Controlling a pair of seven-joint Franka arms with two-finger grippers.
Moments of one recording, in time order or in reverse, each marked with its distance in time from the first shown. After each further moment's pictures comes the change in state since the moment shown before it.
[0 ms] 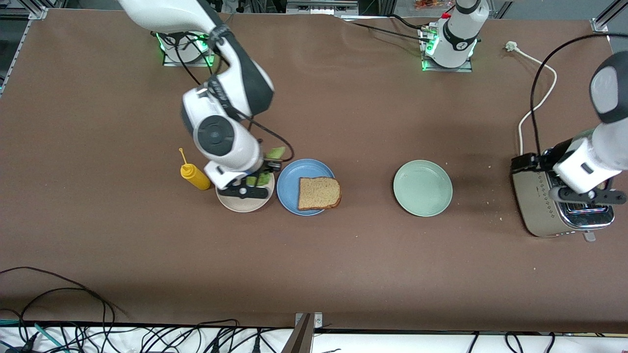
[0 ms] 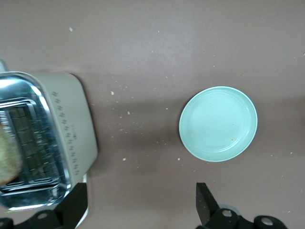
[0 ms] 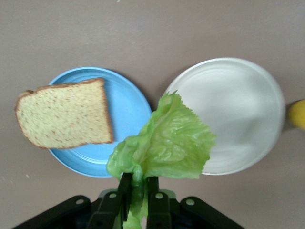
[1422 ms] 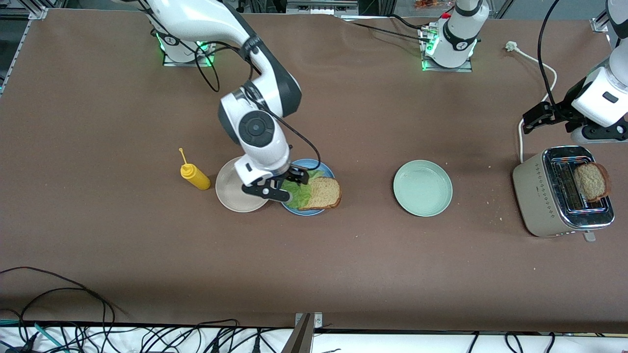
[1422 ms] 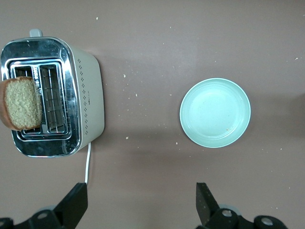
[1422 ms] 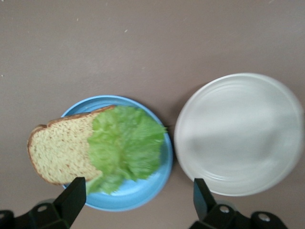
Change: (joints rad) left arm 0.142 -0.319 -0.215 -0.259 0.108 0.036 -0.186; right arm 0.117 0.047 -0.103 0.031 -0.026 0.100 0.129
